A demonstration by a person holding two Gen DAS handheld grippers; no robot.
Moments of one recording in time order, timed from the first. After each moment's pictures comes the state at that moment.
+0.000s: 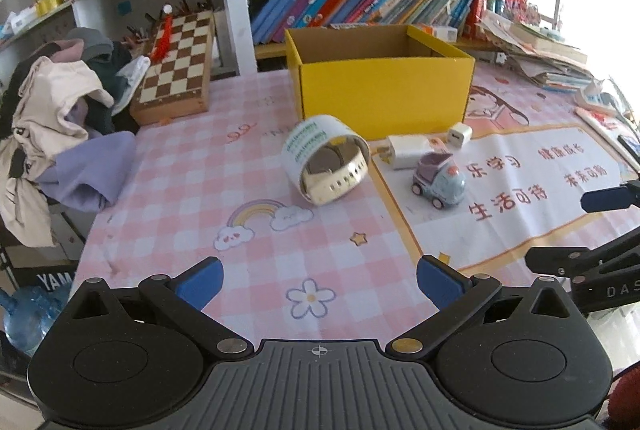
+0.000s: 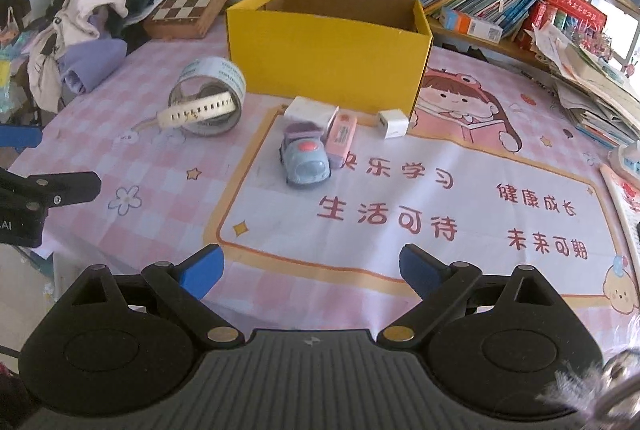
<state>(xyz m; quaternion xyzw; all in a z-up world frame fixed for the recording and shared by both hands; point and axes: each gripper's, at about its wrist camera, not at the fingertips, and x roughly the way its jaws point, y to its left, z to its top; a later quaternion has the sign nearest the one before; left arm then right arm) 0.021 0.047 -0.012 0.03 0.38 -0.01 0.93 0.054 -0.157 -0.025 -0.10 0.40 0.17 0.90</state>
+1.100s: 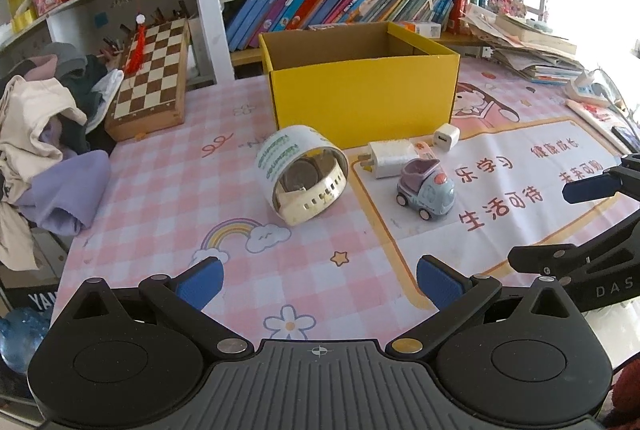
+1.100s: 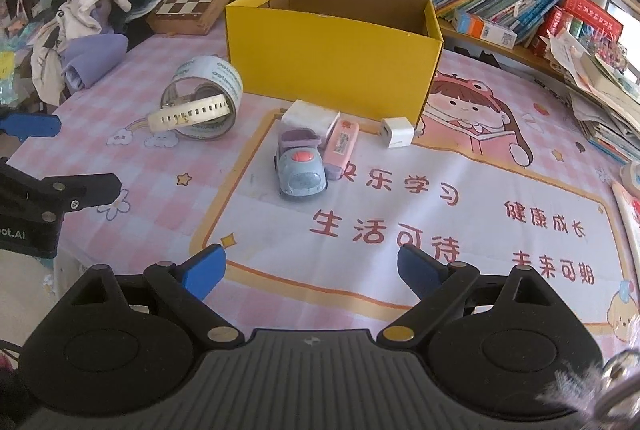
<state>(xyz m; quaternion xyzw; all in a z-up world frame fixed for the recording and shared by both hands) 0.047 0.033 -0.017 0.05 0.37 -0.03 0.93 0.079 -0.160 -0.028 -0.11 0.40 0.19 0.89</state>
